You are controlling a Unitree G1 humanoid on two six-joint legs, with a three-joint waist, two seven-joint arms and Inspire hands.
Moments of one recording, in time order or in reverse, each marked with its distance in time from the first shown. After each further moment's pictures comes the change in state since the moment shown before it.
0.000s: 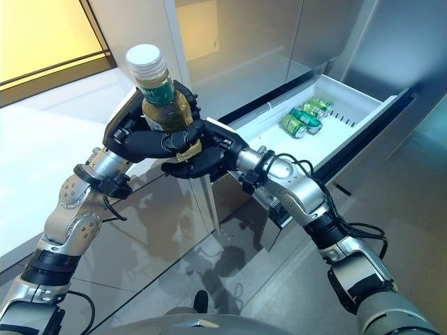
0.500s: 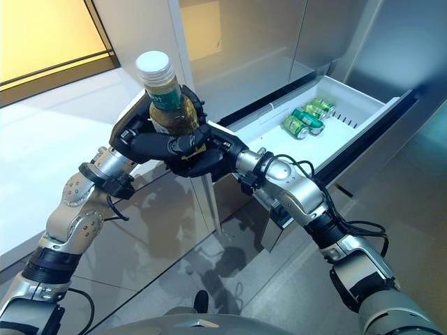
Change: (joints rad) left arm -0.014 0.010 -0.020 0.000 0.001 0.027 -0.008; right arm -0.009 -0.026 0.038 0.001 -0.008 0.002 -0.033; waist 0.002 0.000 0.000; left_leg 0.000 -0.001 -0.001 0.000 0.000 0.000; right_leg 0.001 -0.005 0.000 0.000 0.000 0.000
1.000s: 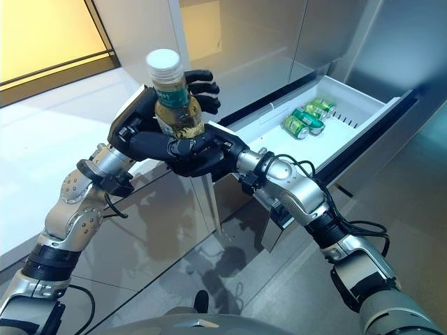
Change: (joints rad) left arm -0.031 0.007 0.013 -0.005 -0.009 0.001 -0.057; right arm 0.000 -0.011 -0.001 0.000 0.007 0.000 0.003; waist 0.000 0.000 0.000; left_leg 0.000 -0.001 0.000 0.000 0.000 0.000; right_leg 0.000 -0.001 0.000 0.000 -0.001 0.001
